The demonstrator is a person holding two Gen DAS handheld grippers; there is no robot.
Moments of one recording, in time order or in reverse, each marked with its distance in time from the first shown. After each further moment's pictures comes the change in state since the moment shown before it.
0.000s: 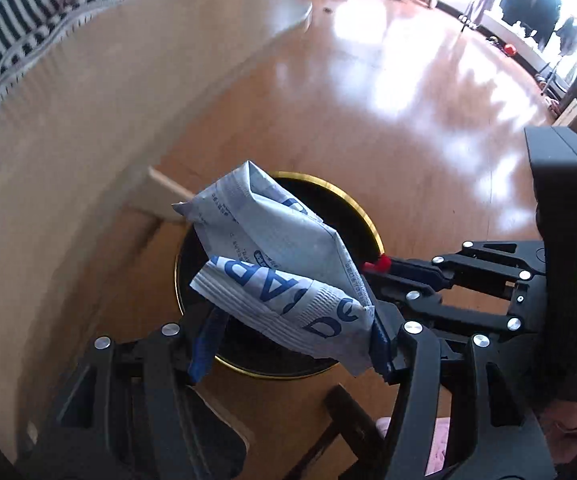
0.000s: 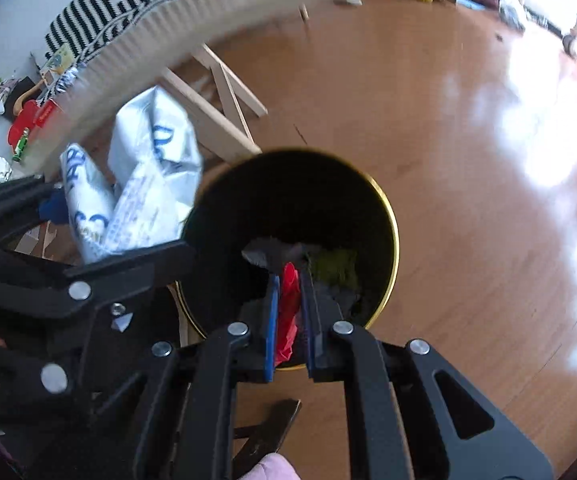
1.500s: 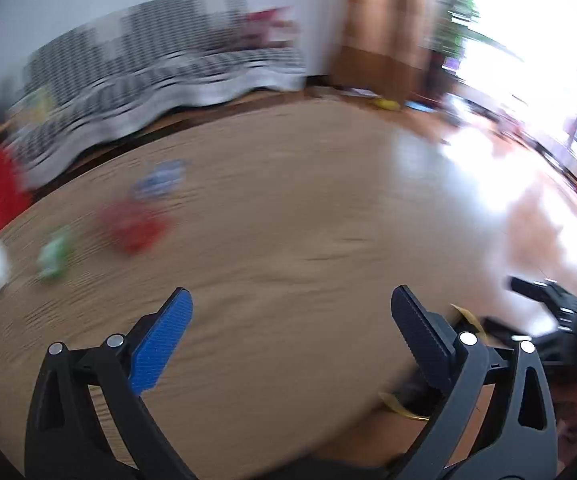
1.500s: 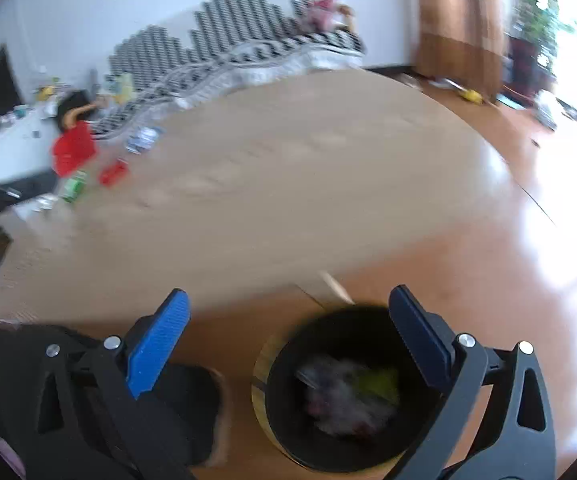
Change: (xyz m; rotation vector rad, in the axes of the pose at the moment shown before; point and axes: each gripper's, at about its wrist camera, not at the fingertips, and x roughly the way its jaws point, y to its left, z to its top) left arm -0.193 0.248 -0.056 -0.410 -0.368 0.291; right arm -0.045 0.124 0.085 -0.210 -0.328 0.090
